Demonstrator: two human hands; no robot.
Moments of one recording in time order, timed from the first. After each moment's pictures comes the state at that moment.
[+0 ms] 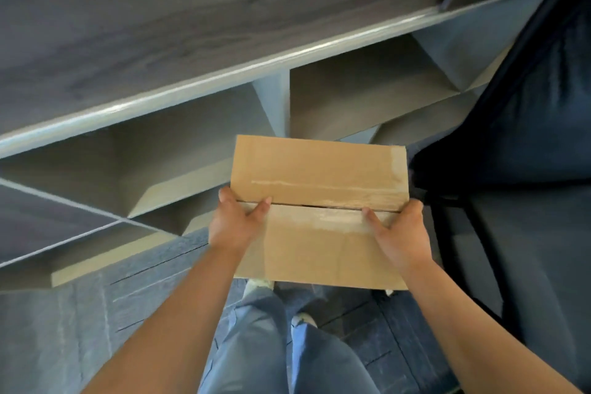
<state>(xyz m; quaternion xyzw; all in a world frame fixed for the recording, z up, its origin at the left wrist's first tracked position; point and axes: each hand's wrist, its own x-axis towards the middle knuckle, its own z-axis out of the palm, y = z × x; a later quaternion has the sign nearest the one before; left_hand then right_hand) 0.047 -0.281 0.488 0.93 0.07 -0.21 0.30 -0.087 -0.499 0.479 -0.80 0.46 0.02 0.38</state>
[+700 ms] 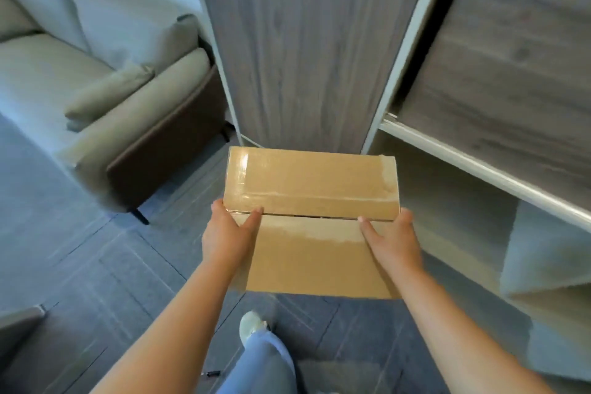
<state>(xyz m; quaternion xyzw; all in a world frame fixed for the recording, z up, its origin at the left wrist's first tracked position) -0.101 0.089 0.563 0.77 0.50 0.07 0.39 0.029 -0.124 0.548 -0.92 -0.02 0.14 0.36</state>
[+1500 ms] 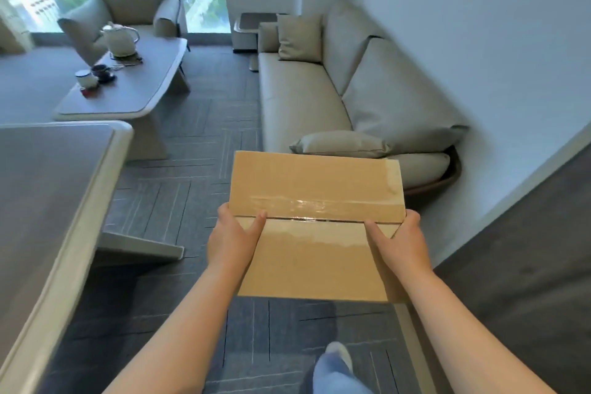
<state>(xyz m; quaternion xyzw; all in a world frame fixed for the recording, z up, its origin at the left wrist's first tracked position) -0.243 0.443 0.608 0.53 0.73 0.30 0.31 0.015 0.403 0.603 -0.80 -0.43 0.26 0.34</state>
